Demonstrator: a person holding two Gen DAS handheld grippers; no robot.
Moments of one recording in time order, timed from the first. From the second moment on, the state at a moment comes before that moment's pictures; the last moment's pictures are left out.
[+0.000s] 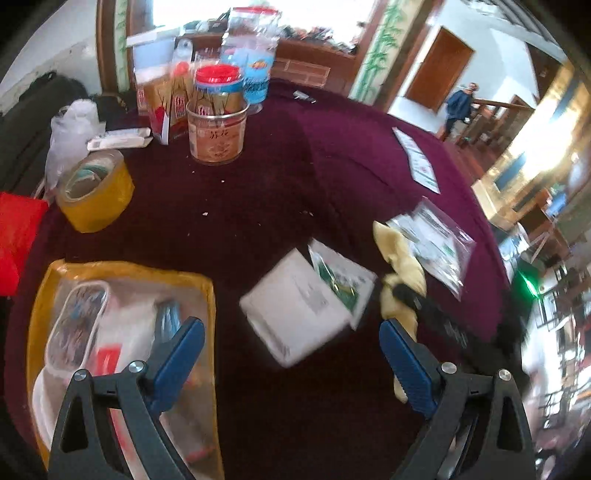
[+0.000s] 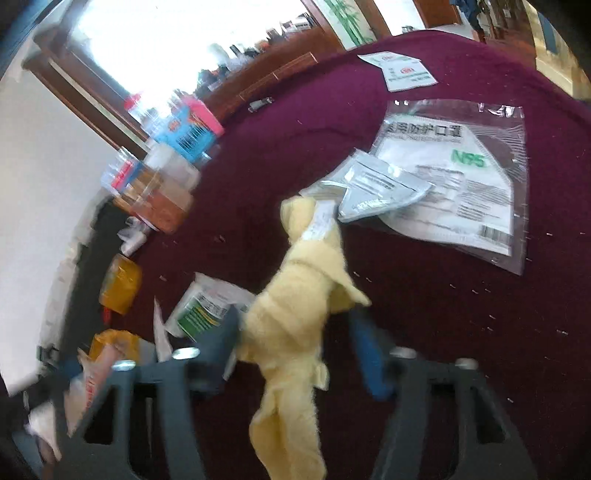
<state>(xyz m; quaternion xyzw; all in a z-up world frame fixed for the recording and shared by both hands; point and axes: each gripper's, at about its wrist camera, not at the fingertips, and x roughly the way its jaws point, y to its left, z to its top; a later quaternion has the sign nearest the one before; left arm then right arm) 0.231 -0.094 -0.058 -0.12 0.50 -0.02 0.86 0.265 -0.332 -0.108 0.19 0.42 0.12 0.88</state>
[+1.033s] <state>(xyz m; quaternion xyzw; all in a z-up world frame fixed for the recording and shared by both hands) 0.259 -0.151 -0.123 0.08 0.56 0.00 0.83 0.260 -0.346 -0.101 0.23 0.42 0.15 0.87</state>
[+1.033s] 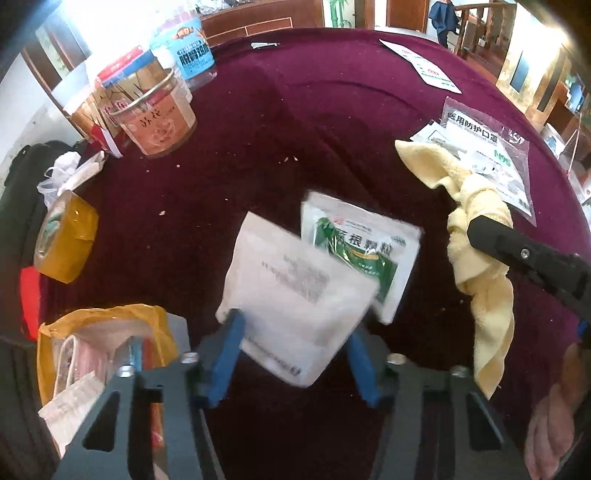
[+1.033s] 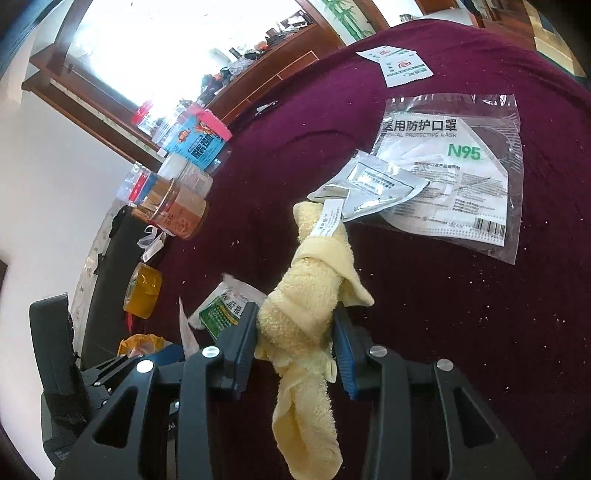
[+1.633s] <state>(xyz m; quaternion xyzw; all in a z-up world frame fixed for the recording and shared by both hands) 0.177 -0.146 -0.071 -0.02 0.52 -0.05 0.85 0.256 -0.342 -0.097 0.22 0.41 0.15 0.87</state>
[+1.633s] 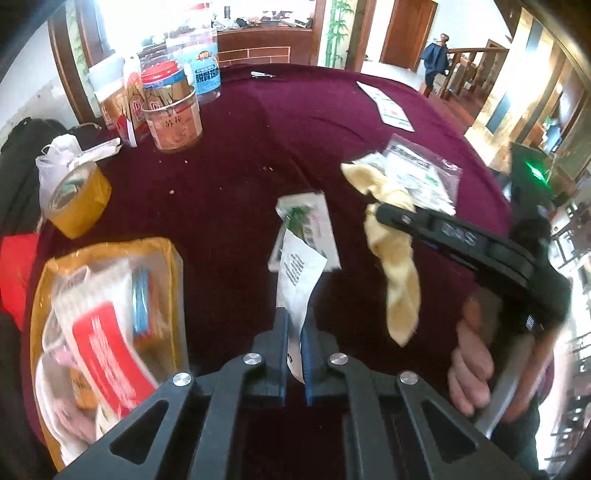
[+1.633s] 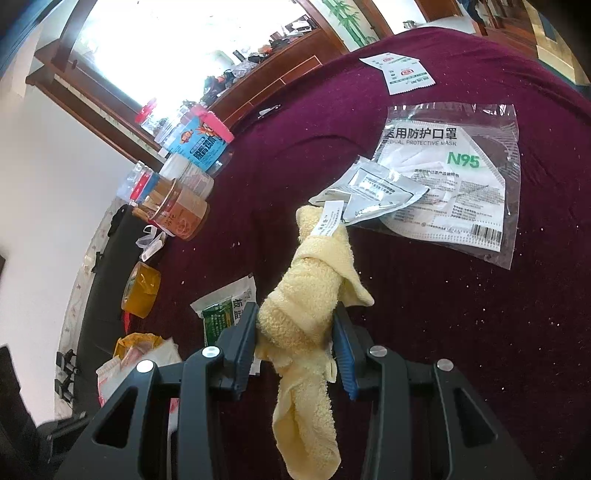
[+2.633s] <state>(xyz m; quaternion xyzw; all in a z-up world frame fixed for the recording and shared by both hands) 0.116 -0.091 -0.044 -0.17 0.49 -0.10 0.85 0.243 -0.328 -0.090 0.19 0.38 0.18 0.89</state>
